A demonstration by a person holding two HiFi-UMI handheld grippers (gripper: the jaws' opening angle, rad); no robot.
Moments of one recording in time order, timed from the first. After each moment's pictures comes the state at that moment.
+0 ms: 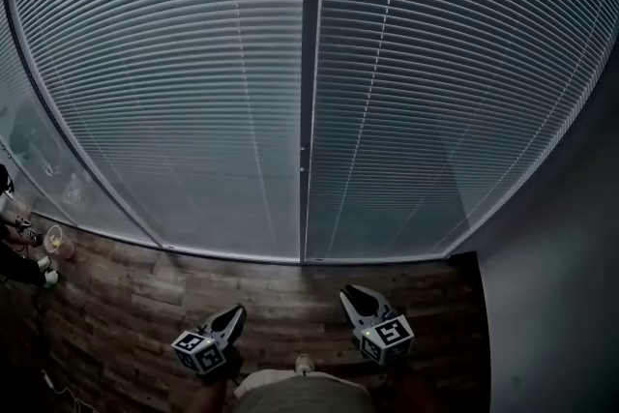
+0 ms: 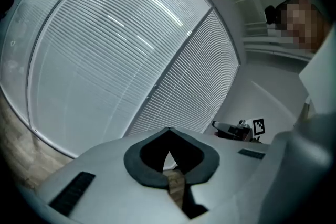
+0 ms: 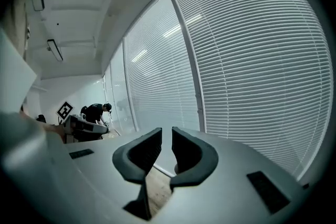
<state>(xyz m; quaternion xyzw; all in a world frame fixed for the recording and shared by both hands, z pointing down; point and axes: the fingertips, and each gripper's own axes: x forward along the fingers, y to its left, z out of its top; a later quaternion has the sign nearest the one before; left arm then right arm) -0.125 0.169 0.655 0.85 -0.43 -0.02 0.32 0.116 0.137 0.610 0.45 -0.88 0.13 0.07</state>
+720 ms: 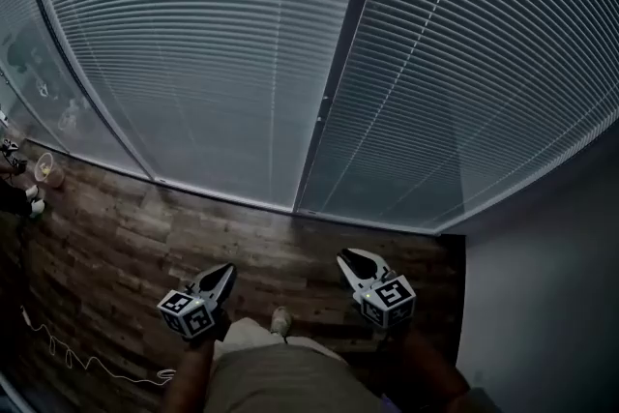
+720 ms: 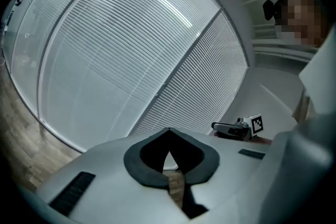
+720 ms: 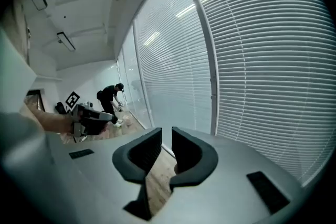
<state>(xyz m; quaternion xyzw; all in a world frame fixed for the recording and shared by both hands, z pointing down) -0.149 0.184 0.649 0.83 -0.45 -0.03 0.34 0.087 0.130 0.602 0.38 -0.90 0.14 0.16</state>
